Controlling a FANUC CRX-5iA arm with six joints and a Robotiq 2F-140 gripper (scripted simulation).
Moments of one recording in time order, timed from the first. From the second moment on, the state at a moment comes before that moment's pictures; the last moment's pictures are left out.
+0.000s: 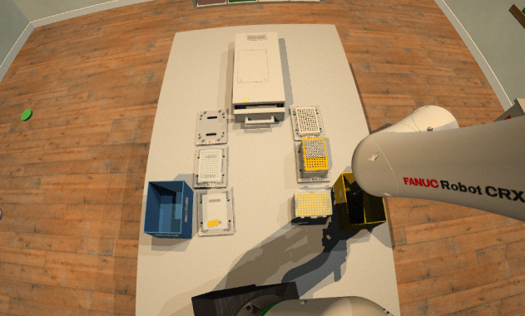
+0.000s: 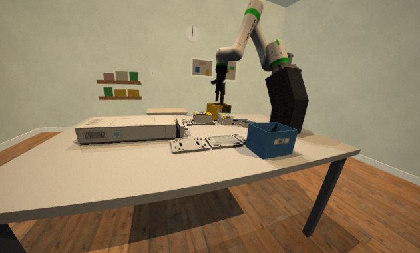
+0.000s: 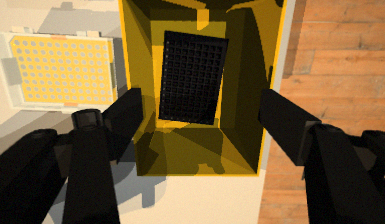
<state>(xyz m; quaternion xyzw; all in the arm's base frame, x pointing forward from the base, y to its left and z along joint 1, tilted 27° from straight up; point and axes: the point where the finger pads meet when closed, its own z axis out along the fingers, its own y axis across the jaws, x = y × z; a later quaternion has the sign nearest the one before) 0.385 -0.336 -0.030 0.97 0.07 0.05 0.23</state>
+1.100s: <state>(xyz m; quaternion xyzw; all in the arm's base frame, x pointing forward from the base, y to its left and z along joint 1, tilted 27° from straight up) 0.404 -0.254 -0.037 0.97 0.07 0.05 0.23</state>
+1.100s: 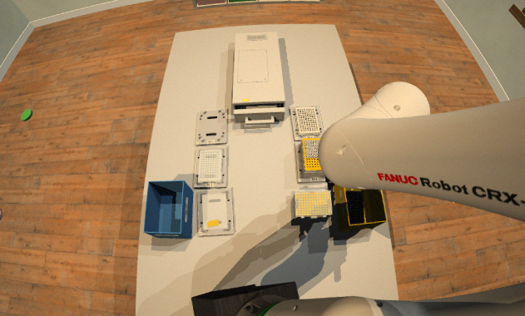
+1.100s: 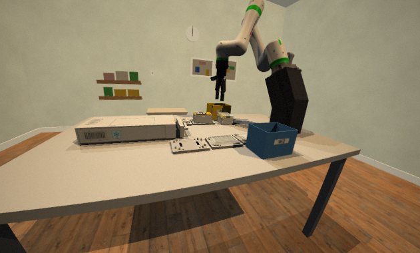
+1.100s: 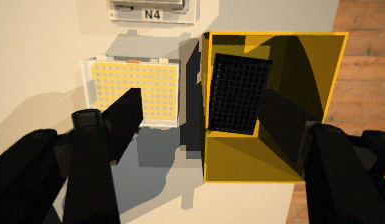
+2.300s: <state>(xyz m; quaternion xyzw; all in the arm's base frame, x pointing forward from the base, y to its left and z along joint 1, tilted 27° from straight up) 0.434 -0.131 -0.056 0.97 0.07 0.05 0.23</state>
